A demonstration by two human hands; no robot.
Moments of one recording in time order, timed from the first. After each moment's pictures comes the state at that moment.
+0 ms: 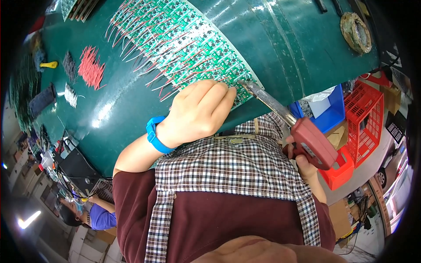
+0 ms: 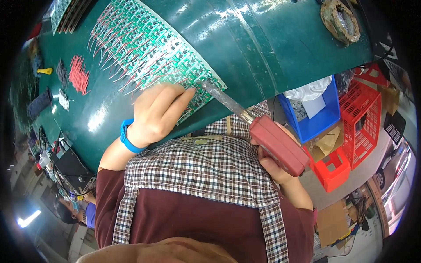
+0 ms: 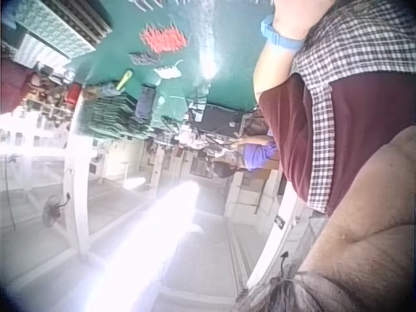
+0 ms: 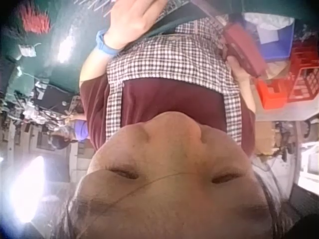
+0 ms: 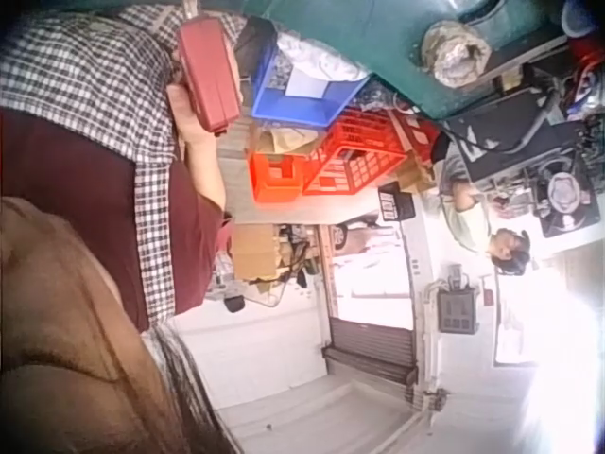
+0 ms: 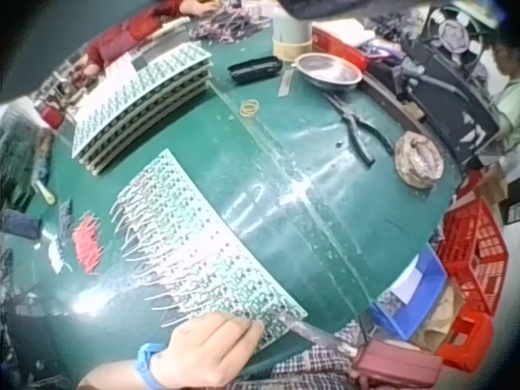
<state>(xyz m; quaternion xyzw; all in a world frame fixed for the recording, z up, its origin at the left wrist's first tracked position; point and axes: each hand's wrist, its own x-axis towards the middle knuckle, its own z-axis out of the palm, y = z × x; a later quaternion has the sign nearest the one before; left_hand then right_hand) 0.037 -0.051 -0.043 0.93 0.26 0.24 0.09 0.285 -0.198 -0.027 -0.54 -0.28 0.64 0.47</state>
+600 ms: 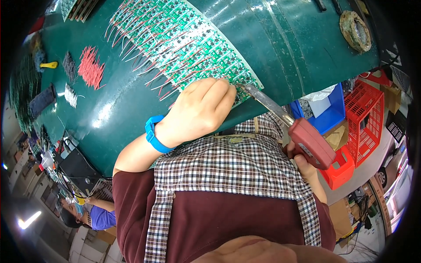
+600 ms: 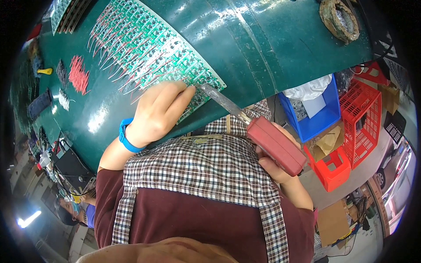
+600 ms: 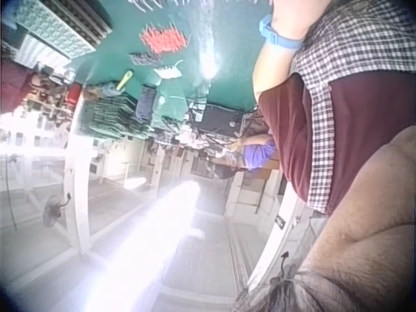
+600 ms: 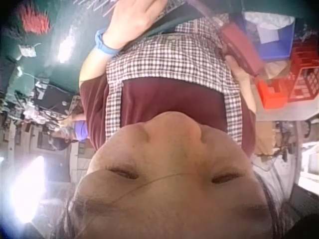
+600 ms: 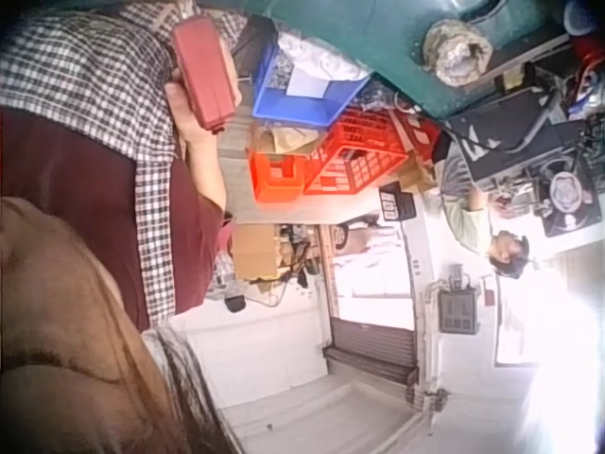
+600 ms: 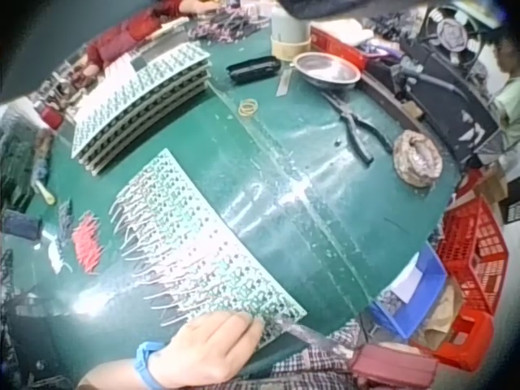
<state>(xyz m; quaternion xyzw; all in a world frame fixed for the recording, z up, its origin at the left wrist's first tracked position) 0.038 -0.051 -0.038 0.93 0.27 0.18 0.17 0.296 -0.213 -0.036 -0.57 -0.32 0.63 0.43</state>
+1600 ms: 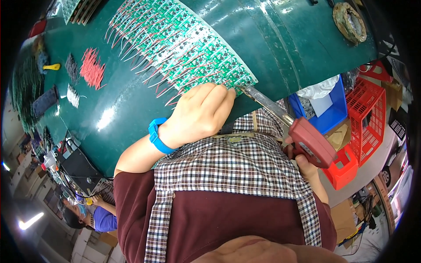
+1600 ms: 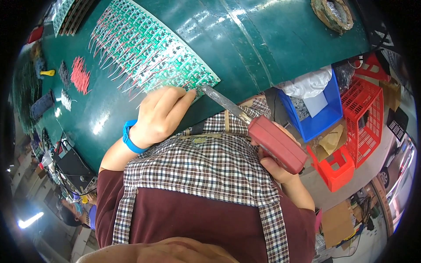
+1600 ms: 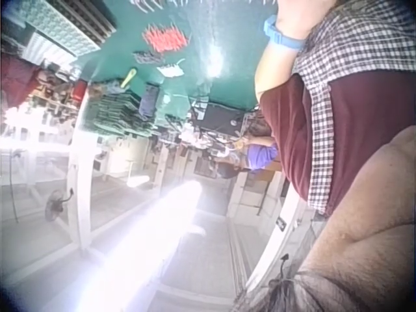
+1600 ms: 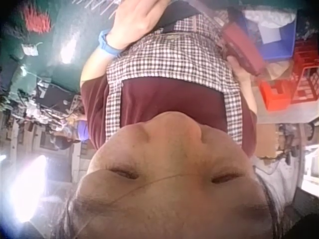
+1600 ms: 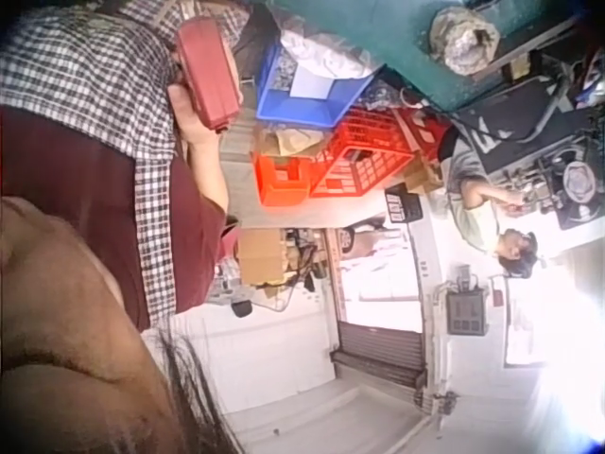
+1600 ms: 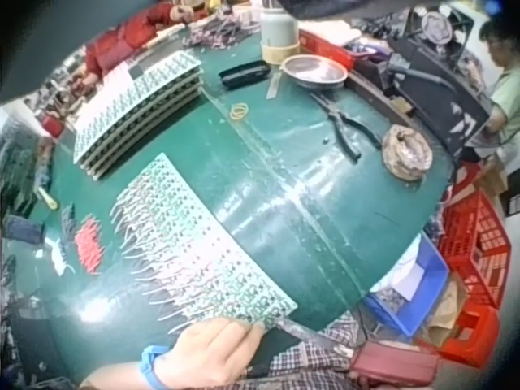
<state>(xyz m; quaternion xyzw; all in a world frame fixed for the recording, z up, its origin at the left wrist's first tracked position) 0.045 -0.063 -0.045 0.94 0.24 0.22 0.10 0.293 -0.209 -0.026 -0.55 -0.28 0.65 0.43</state>
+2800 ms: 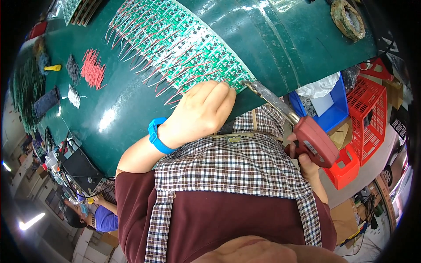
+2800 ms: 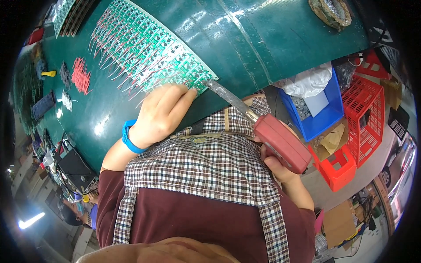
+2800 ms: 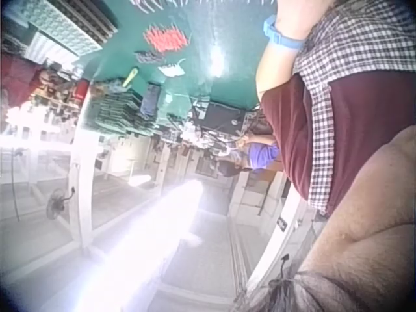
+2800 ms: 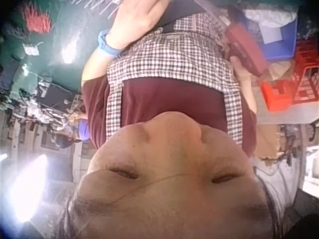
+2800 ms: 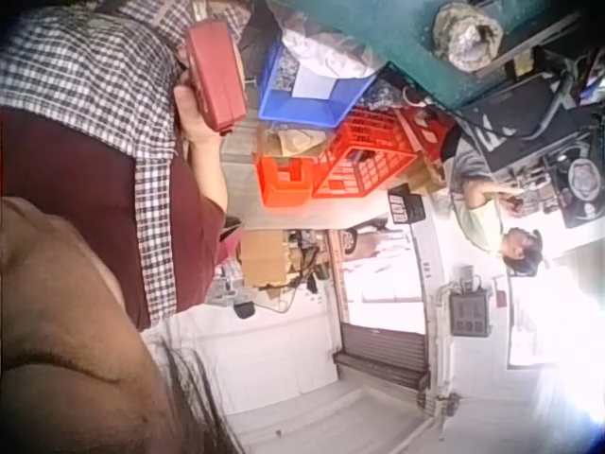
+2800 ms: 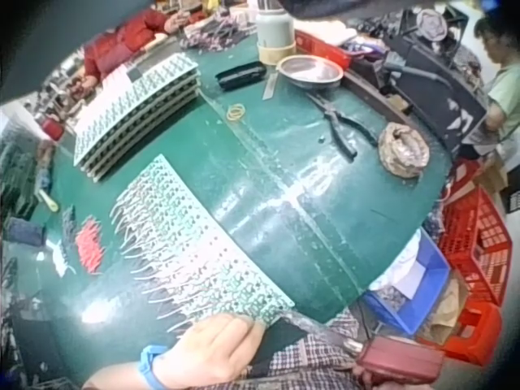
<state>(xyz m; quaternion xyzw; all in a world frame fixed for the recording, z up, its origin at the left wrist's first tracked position) 0.047 -0.062 -0.043 0.94 0.24 0.20 0.13 0.296 -0.222 -0.032 -0.55 -0.26 0.65 0.45</state>
